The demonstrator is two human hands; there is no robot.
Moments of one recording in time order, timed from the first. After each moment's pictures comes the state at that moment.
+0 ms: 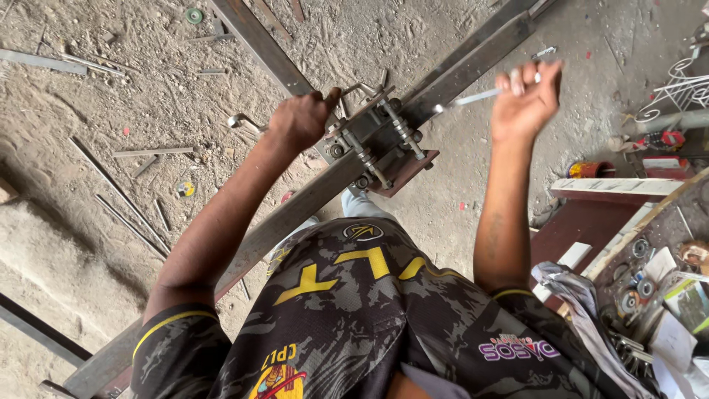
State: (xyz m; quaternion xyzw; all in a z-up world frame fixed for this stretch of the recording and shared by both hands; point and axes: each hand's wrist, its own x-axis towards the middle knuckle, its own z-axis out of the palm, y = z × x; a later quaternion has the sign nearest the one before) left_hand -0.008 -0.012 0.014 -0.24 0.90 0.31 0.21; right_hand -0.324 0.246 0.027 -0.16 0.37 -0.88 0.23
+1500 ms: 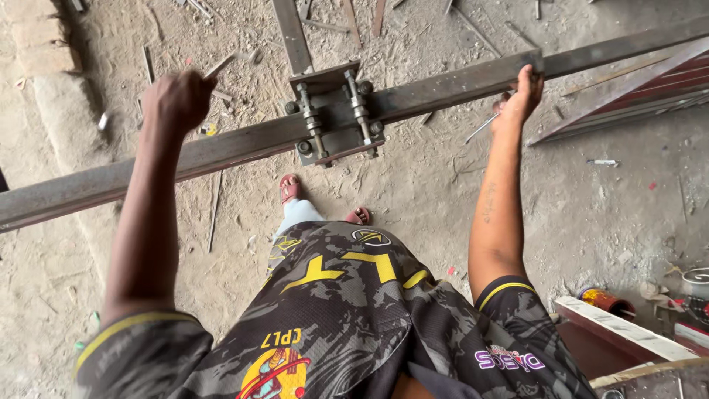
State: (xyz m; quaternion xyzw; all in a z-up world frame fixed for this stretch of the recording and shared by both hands) left_hand 0.144 0.051 -0.032 -0.60 0.78 0.18 0.06; right_hand -0.516 0.200 -0.123 -0.09 0.68 -0.67 0.28
